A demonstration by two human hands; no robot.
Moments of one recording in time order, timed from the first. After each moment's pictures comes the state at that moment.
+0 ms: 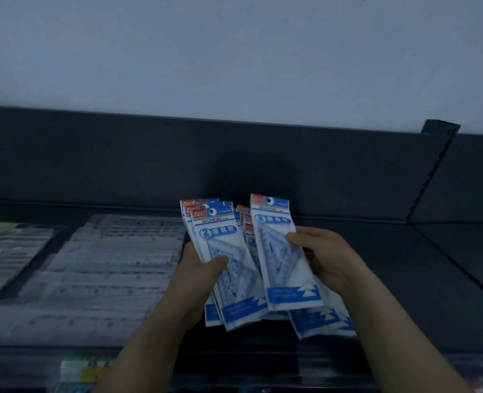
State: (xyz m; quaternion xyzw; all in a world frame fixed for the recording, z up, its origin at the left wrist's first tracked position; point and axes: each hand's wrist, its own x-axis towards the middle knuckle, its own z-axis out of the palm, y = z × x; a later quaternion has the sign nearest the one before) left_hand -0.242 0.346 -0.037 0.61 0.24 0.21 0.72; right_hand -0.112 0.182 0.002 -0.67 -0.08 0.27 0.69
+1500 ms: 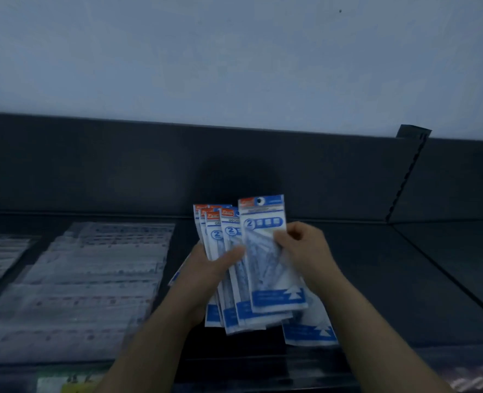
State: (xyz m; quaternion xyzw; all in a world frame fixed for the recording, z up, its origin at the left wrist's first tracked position) left_hand -0.227 0.332 -0.026 0.63 0.18 0.13 0.75; right_hand -0.115 0.188 -0.004 -0.79 -0.15 0.07 0.59
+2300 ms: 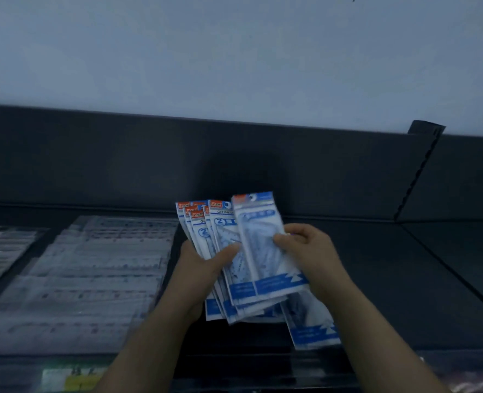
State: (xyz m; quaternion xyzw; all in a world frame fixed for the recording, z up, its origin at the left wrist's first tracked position) left_hand -0.231 0.340 -0.032 0.62 0.23 0.19 0.73; right_hand -0.119 0.185 -0.010 -0.72 -0.11 0.15 0.67
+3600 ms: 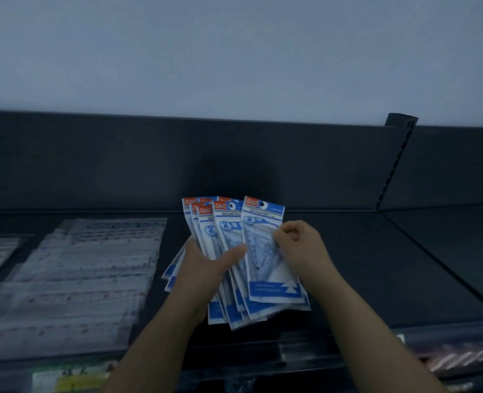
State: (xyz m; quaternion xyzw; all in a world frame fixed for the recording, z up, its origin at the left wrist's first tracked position) left_hand -0.231 0.315 -0.028 0.62 0.23 0.17 0.73; right_hand -0.119 0.177 -0.020 -0.78 -0.12 0.06 0.61
